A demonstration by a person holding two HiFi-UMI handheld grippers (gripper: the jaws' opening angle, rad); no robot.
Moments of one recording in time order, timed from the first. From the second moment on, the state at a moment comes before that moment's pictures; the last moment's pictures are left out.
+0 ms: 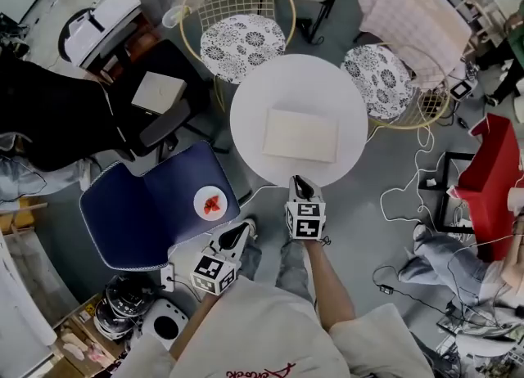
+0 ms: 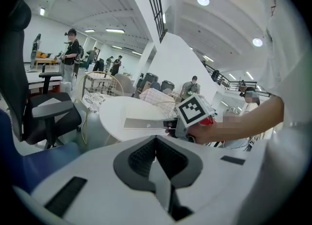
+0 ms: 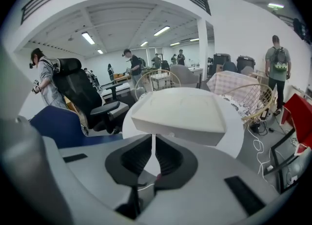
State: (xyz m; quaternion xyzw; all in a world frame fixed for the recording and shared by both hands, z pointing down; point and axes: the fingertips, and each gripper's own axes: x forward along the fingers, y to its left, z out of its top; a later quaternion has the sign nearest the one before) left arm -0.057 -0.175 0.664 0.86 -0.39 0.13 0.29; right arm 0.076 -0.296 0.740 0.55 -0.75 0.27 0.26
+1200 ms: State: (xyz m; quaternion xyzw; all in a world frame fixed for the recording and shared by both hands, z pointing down) left arm -0.047 -0.135 0.555 0.93 -0.32 0.09 0.16; right arm 0.059 -0.135 0.550 0.60 -0.77 0.13 0.16
